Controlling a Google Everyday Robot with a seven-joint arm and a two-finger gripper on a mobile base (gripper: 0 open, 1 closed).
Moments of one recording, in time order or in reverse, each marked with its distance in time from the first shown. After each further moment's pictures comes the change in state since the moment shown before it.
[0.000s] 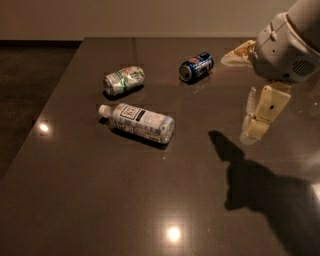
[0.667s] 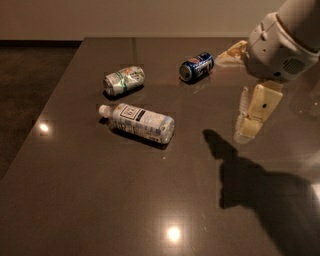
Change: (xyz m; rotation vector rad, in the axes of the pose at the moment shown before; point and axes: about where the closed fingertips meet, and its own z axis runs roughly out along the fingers) arm -0.008 -0.002 0.006 -0.023 0.005 -0.014
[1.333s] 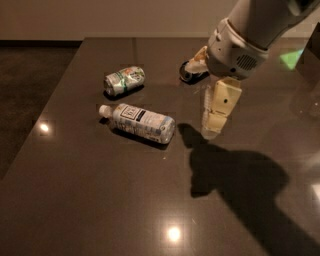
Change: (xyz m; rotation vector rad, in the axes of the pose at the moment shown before) arm -0.037 -0.014 0.040 -0.117 -0.017 0.006
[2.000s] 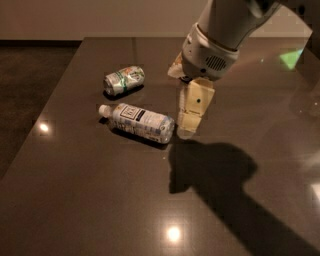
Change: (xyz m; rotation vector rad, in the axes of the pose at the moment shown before) arm -0.033 -0.007 0.028 -0.049 0.017 0.028
